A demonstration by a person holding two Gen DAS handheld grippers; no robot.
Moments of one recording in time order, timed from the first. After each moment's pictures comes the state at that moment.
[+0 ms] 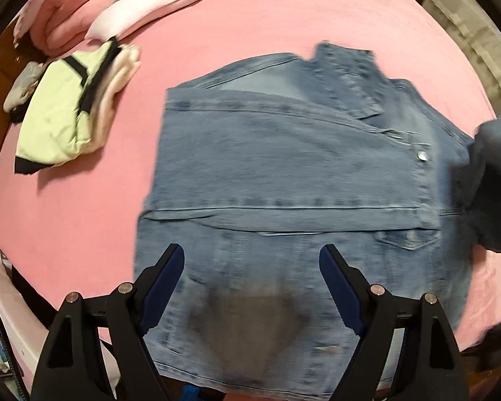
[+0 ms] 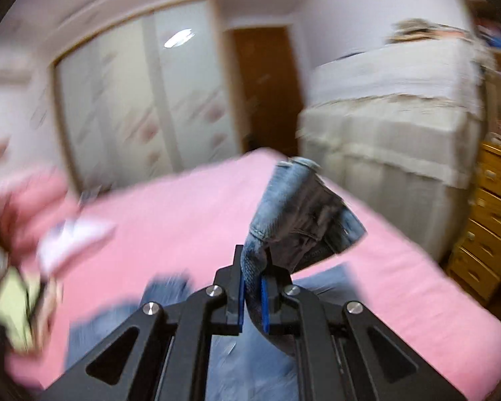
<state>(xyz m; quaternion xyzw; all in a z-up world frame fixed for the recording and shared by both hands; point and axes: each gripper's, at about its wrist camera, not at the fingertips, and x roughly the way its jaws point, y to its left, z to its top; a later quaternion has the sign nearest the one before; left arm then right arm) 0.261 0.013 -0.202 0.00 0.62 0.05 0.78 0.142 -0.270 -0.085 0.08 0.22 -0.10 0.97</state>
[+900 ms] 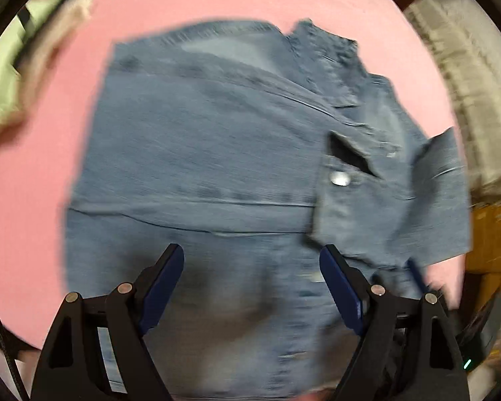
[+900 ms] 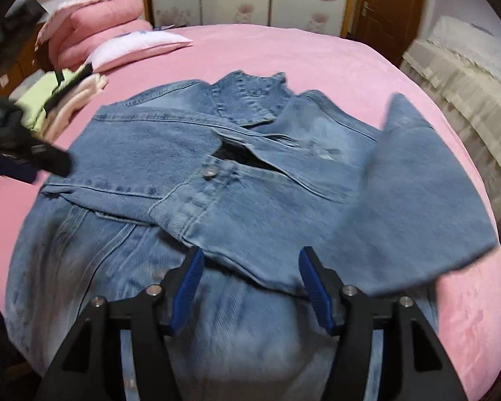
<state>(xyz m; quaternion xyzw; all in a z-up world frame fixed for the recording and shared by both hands) 0.292 0.022 -0.261 -0.16 0.66 -0.08 0.73 0.104 -0.177 -0.226 -0.04 0.47 0.05 0.88</state>
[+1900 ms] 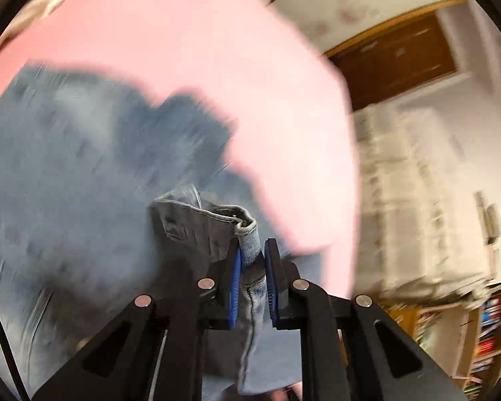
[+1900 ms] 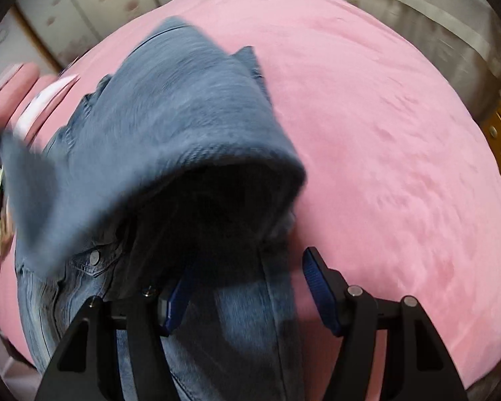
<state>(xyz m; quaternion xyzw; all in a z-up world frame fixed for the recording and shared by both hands) 0.364 -0.108 -0.173 -0.39 0.47 -0.11 0.79 0.130 -0.375 -0.261 0.14 0.55 -0.05 0.83</state>
